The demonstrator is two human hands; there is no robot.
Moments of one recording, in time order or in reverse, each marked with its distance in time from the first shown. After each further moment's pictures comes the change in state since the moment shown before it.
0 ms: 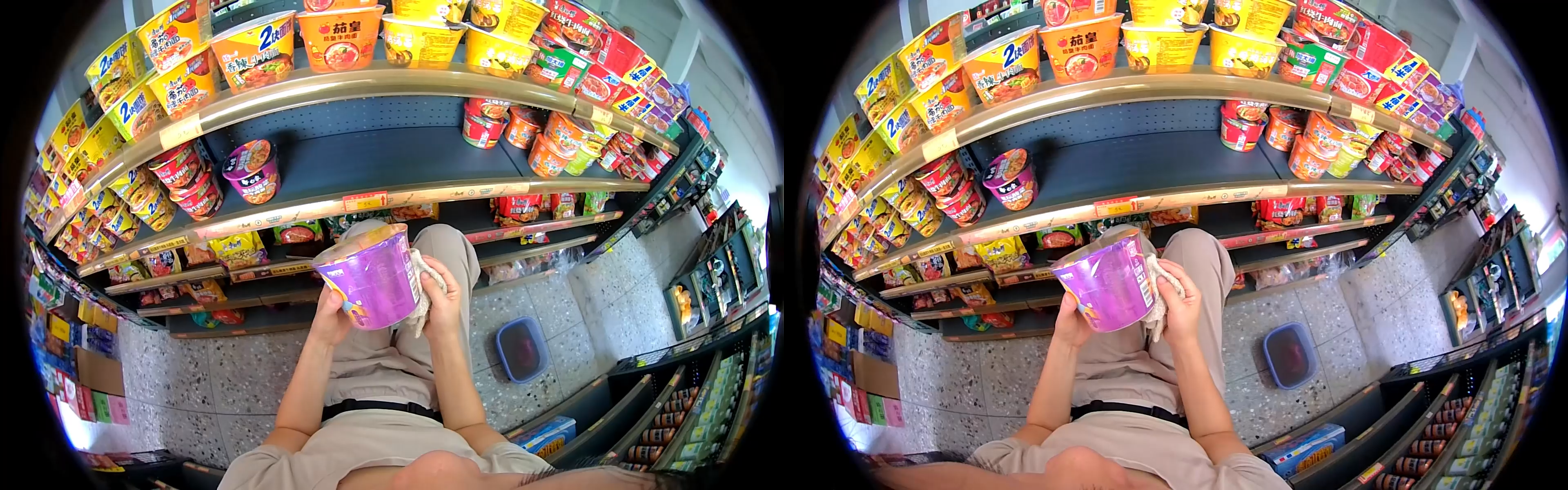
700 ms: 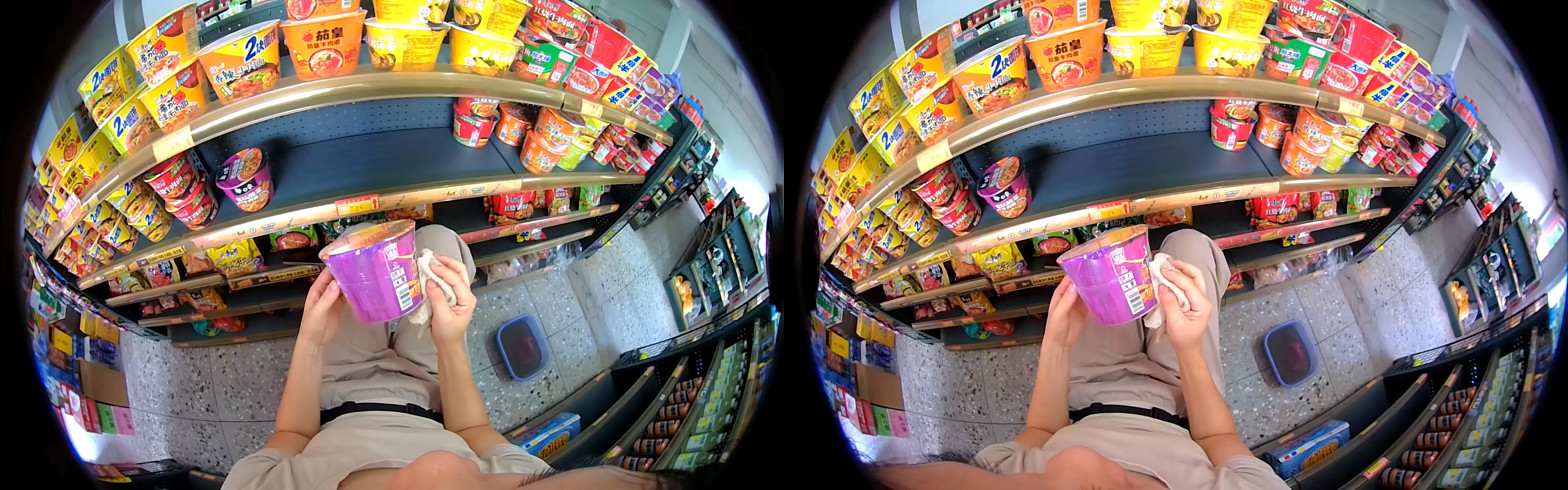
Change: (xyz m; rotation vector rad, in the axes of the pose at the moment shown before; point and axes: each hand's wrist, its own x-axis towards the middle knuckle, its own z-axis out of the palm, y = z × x) left_hand 0.010 0.012 -0.006 0.159 0.007 -0.006; right_hand -0.012 -0.036 0.006 -0.519 -0.050 -0.550
